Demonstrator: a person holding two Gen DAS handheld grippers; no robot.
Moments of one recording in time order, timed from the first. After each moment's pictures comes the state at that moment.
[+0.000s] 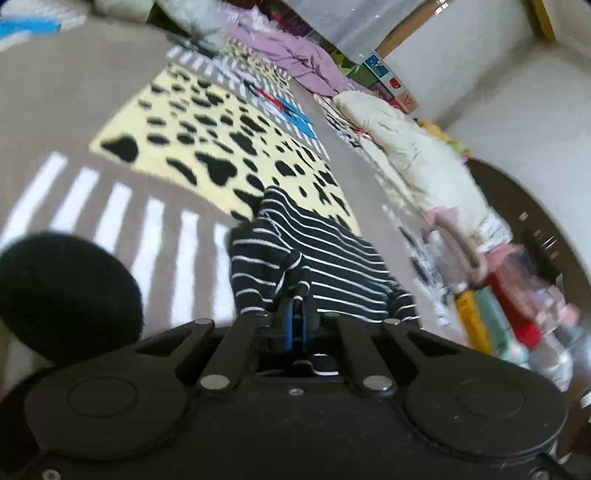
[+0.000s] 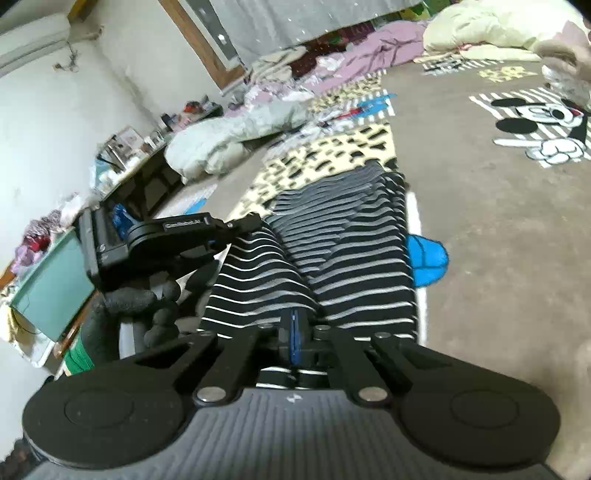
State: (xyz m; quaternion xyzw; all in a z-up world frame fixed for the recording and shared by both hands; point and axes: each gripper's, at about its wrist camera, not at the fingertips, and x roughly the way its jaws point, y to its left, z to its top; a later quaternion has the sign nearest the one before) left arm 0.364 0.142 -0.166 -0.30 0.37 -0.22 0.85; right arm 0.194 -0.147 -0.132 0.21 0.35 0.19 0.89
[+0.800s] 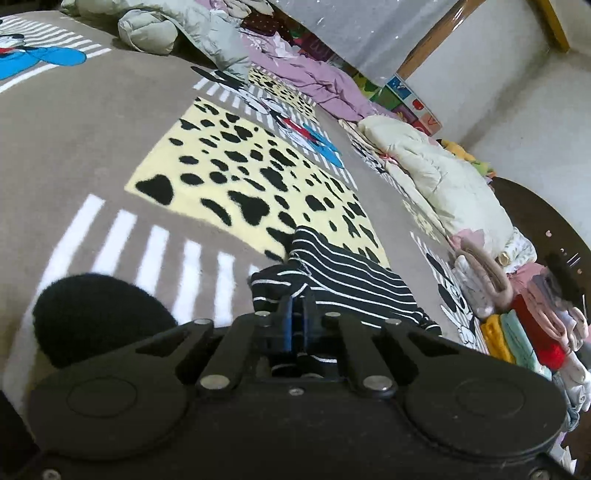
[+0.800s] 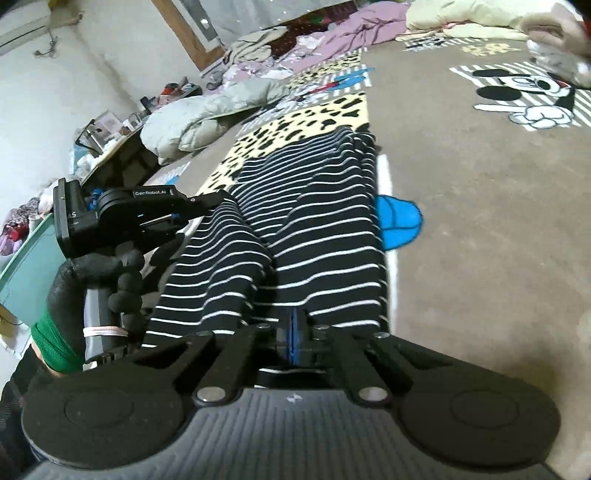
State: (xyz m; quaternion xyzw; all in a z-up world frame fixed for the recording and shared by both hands) left arm 0.359 0.148 -0.158 -0.27 0.34 -0.17 0.89; right arm 0.193 -0.151 -0.154 0.20 0.37 0.16 0.89
